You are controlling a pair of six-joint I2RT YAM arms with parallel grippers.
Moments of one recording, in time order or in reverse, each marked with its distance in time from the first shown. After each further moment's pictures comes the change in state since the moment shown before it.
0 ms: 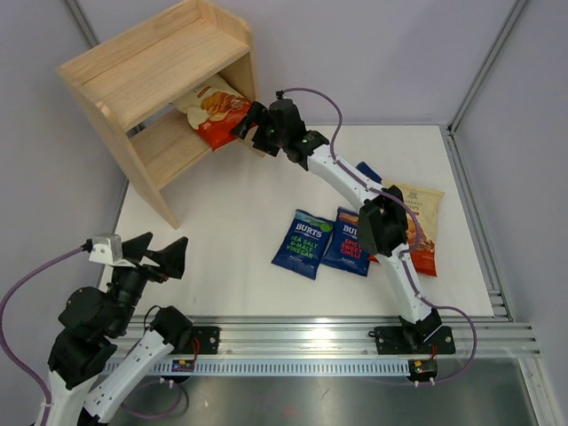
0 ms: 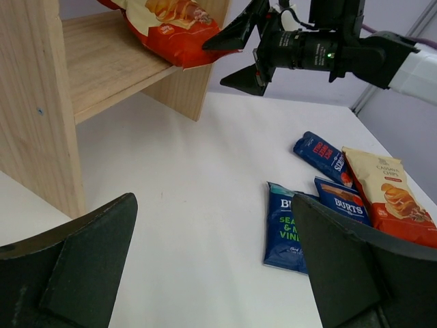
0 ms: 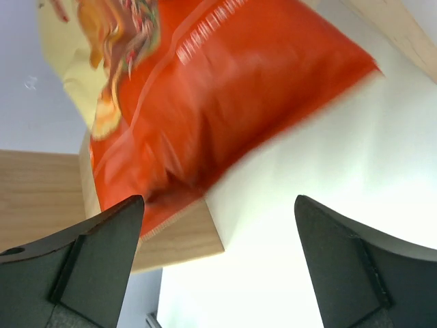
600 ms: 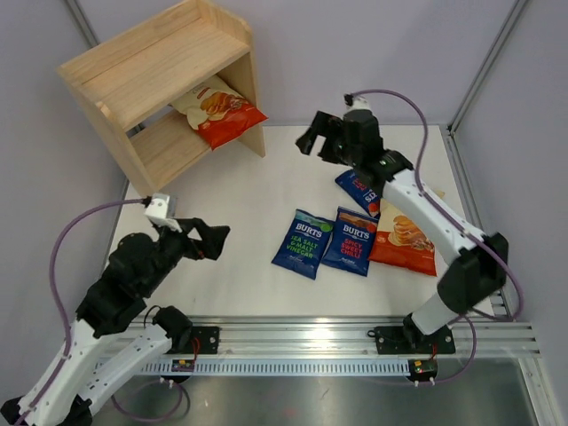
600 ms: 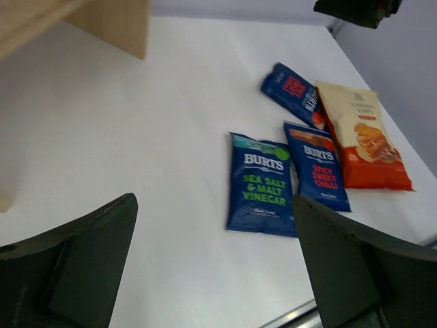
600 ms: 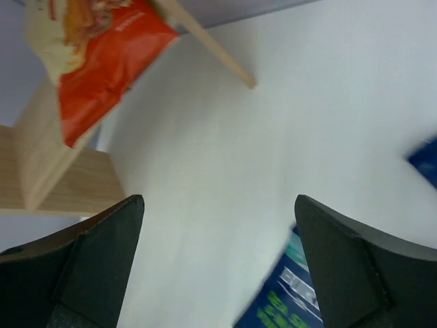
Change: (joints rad) left arm 0.002 0.331 0.036 0.056 0.166 -0.089; right arm -0.114 -0.732 -0.761 0.018 0.085 -0.281
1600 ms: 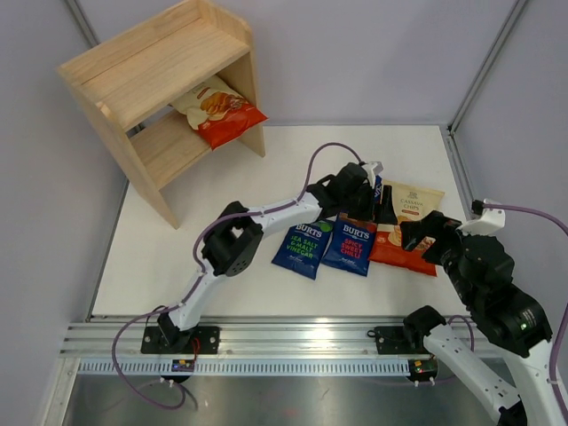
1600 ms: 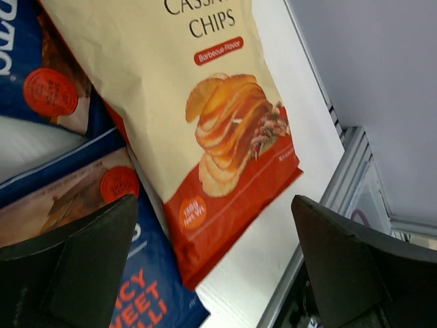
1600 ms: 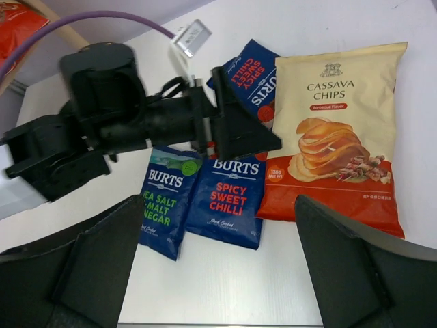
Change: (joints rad) left arm -0.285 1.908 1.042 0.478 0.570 -0.334; right arm -0.043 -1.198 -0.547 -0.629 0.410 -0.096
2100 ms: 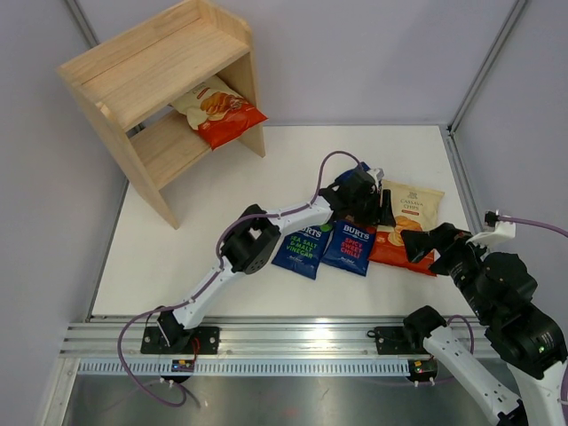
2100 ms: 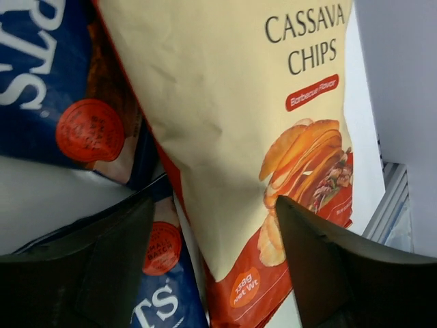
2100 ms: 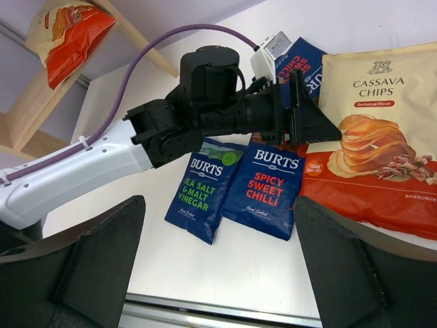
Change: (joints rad) left arm -0.009 0.253 0.253 -0.086 -0.075 -0.062; right arm 0.000 -0.093 0.042 -0.037 -0.131 0.038
